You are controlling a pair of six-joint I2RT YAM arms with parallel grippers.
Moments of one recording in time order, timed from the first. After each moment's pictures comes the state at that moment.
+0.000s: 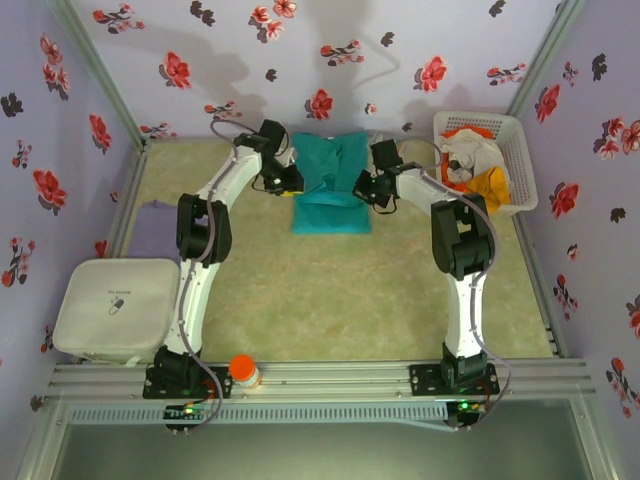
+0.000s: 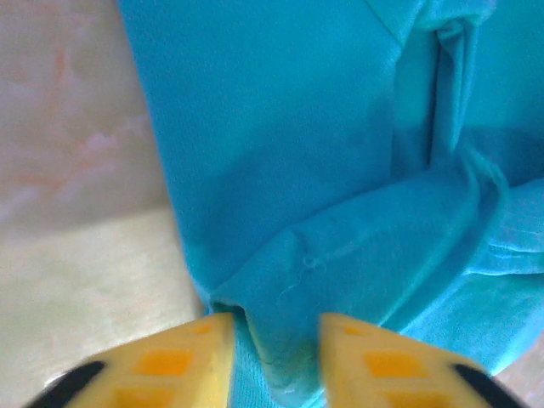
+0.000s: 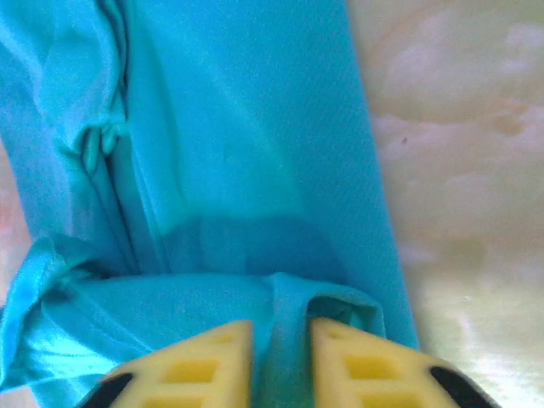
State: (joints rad) left arm -0.37 2.52 2.35 -1.06 0.37 -0.33; right arm 0.31 2.17 1.63 -0.46 -0.27 0.74
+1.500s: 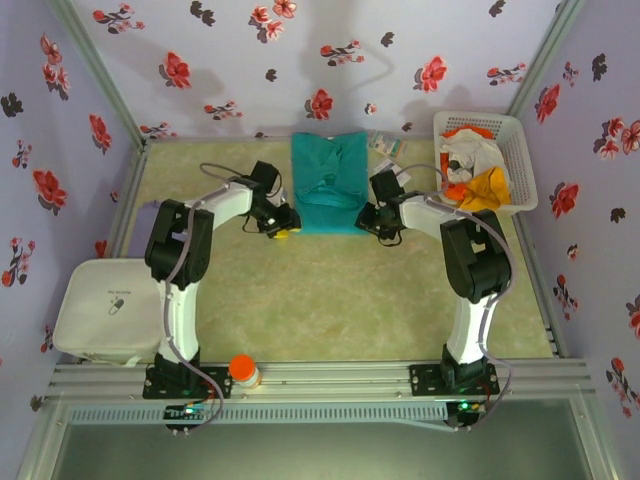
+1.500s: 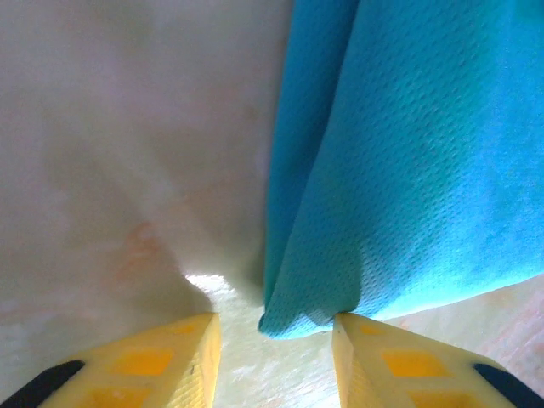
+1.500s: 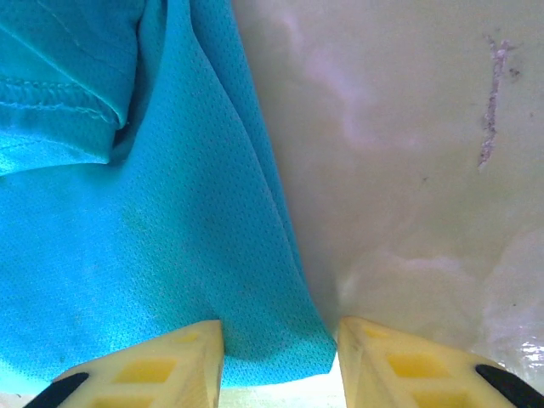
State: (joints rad) left arm -0.41 2.11 1.50 -0.65 0.42 -0.54; right arm 0.39 1.92 1.23 -0.42 -0.15 0.74
